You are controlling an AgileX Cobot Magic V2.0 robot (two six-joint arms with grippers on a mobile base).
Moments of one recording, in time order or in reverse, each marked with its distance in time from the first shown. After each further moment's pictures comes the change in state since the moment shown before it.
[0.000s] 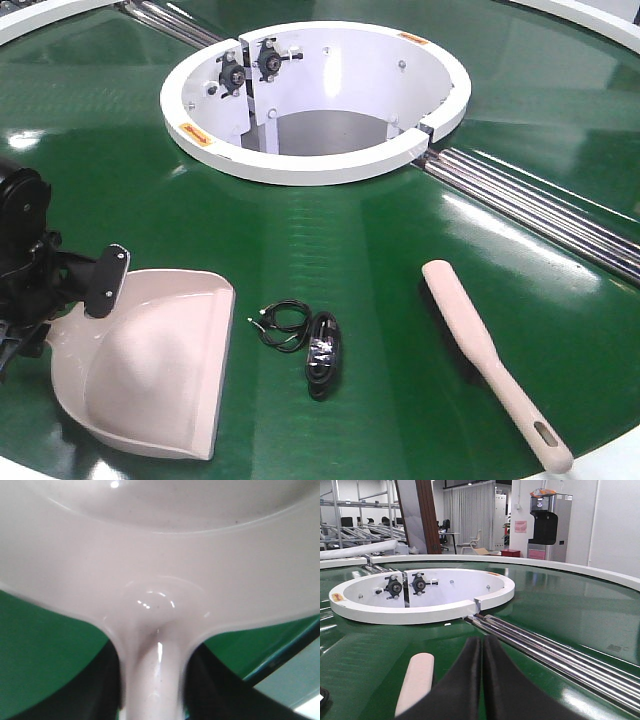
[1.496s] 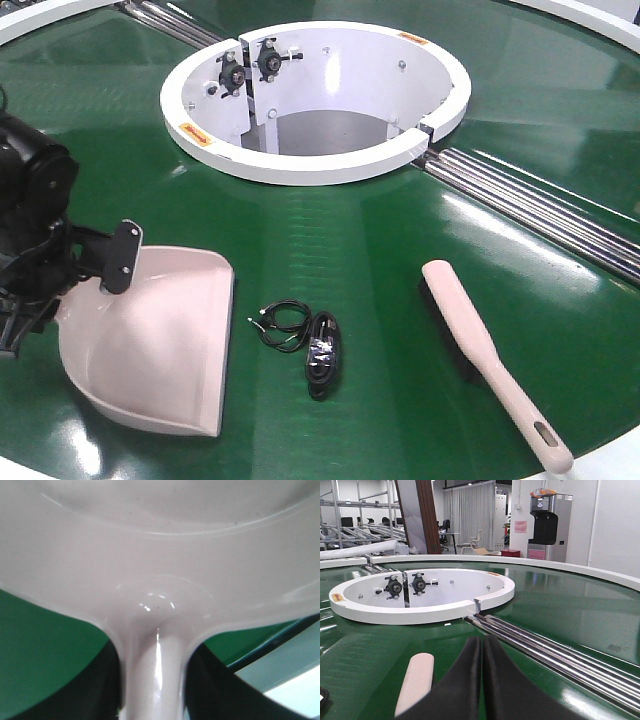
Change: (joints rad) left arm -0.086 0.019 -0.112 0.087 0.123 -0.132; right arm 0.000 0.000 0.000 0.000 0.000 0.000
